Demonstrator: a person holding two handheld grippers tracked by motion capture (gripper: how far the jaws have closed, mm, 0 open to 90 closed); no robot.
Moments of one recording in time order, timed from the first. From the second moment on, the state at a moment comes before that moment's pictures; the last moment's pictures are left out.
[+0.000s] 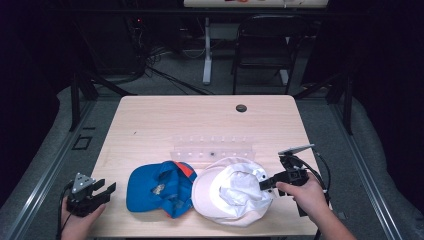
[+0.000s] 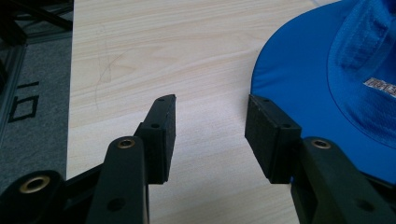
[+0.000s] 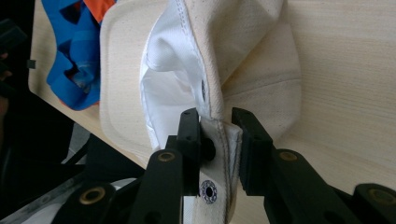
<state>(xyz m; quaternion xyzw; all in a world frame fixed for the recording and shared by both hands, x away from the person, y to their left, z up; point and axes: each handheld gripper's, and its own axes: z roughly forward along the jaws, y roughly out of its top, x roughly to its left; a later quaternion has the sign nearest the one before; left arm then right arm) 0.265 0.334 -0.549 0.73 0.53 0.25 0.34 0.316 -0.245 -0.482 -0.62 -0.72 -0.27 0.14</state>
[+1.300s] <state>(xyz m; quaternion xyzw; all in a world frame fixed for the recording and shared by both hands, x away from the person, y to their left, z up) 0.264 0.336 -0.551 0.73 0.54 0.25 0.35 0.330 -0.238 -0.429 -0.60 -0.63 -0.41 0.29</state>
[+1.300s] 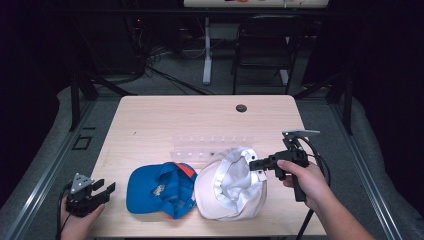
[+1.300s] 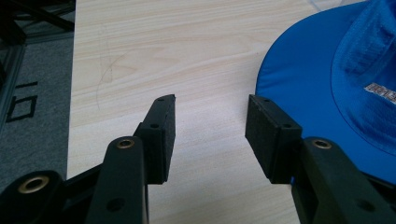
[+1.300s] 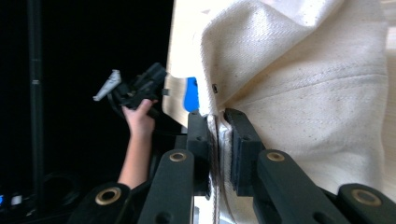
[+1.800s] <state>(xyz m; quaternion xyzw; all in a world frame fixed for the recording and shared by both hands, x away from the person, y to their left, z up) 0.265 0.335 -0.552 0.73 0.53 0.24 0.34 0.334 -0.241 -0.399 -0.58 -0.59 -0.46 0.31</state>
